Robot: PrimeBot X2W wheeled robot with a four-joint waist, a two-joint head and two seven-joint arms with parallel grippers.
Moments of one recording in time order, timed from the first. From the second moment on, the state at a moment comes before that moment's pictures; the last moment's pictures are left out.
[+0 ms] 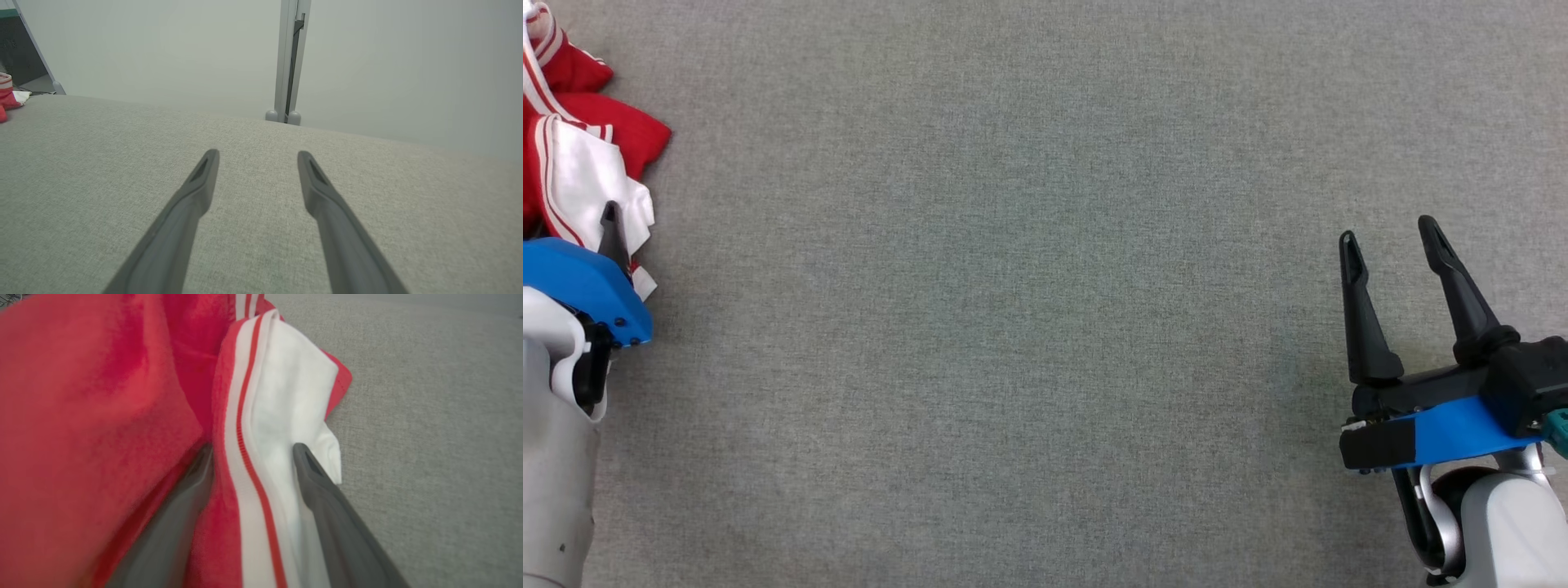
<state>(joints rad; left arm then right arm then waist) -0.82 0.41 -0.11 1.04 -0.39 -0.13 0.01 -0.20 -0.05 -0.04 -0.11 -0.01 0.13 -0.09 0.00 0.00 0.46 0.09</state>
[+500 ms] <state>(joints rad) -0.90 0.47 -0.19 0.95 -0.43 -0.13 -0.23 -0.19 -0.05 -0.01 -0.02 0.04 0.13 -0.13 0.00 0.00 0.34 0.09</state>
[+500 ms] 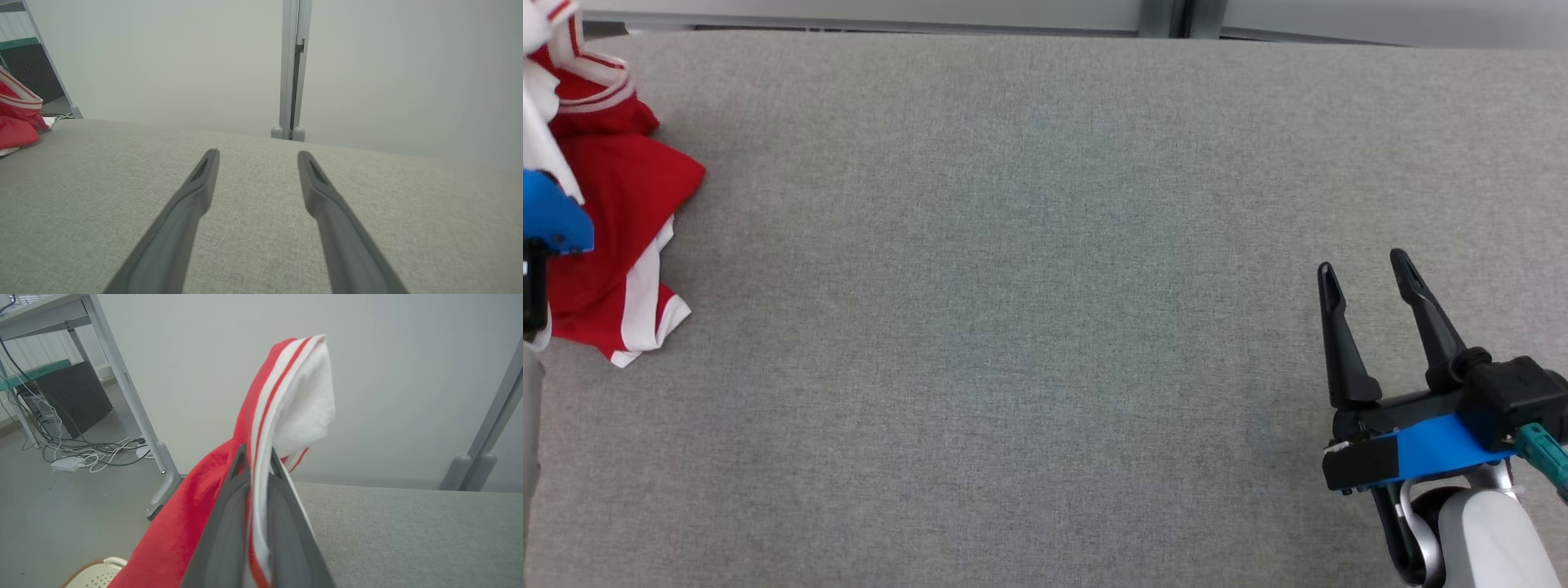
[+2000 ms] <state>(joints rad) -0.59 0.21 -0.63 0.58 -0.52 -0.08 -0.20 -0.16 -0.05 0.02 0.17 0.16 0.13 -0.26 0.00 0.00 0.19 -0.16</state>
